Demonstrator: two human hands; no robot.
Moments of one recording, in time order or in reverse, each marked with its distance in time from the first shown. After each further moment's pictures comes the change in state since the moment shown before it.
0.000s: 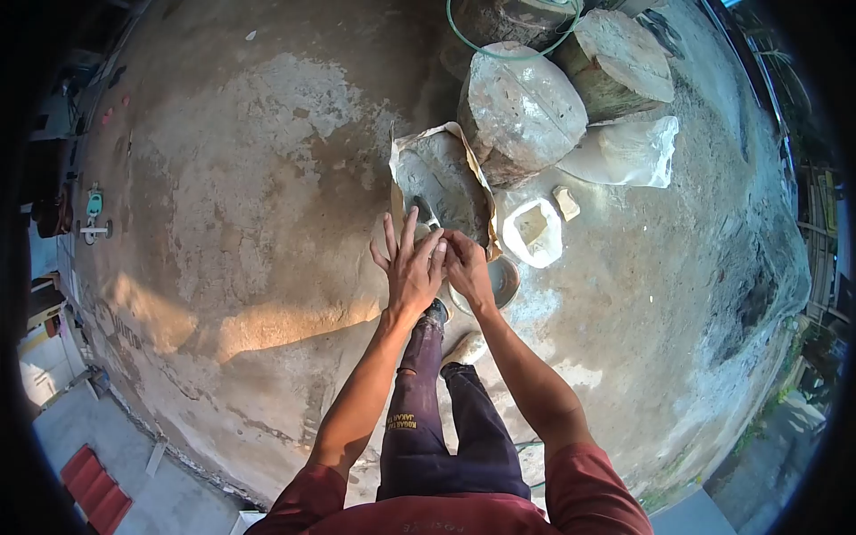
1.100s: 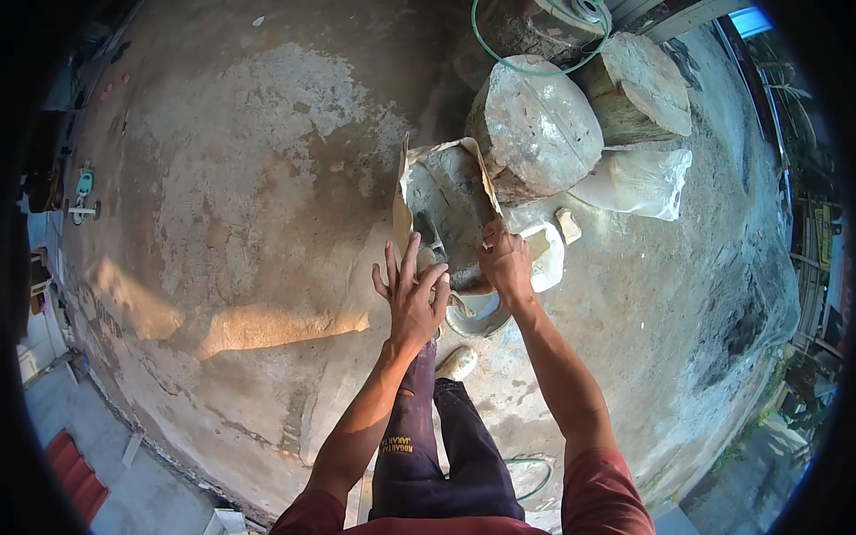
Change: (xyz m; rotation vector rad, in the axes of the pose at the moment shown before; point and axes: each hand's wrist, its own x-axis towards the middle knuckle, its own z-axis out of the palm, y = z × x) left_hand -0.008 -0.010 0.020 -0.092 0.038 -0.072; right_hand 0.067 0.016 -0.050 -0.807 -0.013 -0.063
